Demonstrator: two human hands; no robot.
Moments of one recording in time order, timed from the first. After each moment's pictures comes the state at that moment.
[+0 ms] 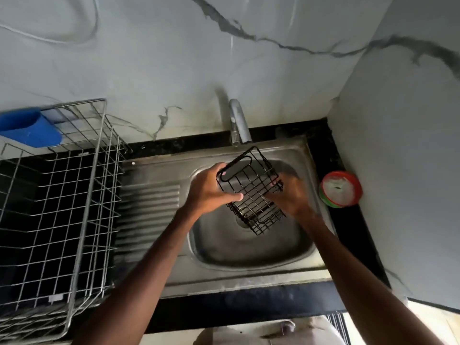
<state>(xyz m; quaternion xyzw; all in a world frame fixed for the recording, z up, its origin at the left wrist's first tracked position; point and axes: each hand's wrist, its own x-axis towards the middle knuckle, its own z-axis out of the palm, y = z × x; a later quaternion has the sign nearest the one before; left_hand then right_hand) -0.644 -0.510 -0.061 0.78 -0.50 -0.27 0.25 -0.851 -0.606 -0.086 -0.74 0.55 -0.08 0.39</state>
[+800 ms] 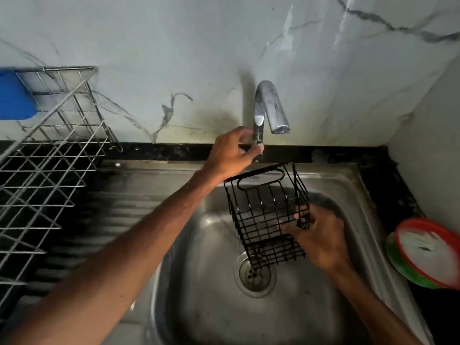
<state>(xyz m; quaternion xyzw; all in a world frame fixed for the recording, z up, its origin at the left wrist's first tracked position) -0.584 -0.650 -0.175 0.74 -0.54 -0.12 0.38 -0.831 -0.654 -0.235 -0.75 0.53 -0.17 0.35</state>
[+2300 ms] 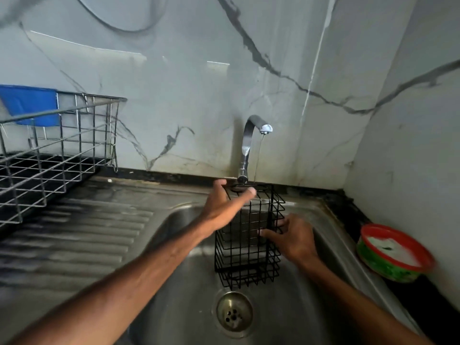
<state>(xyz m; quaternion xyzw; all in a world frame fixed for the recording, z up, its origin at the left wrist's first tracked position) -0.648 -0.571 -0.237 0.72 -0.45 -0.21 0.49 -0.826 -0.654 -0.278 -0.77 0.49 -0.30 0.29</state>
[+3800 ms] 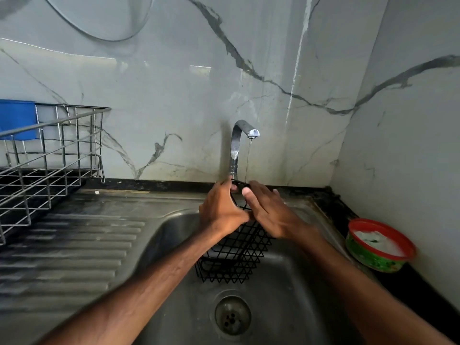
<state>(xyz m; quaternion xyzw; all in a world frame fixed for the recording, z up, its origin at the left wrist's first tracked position) -0.670 -0.579 -0.229 0.75 -0.49 -0.01 0.43 -0.803 -0.648 -0.209 -0.93 0.29 -0.19 0.16</state>
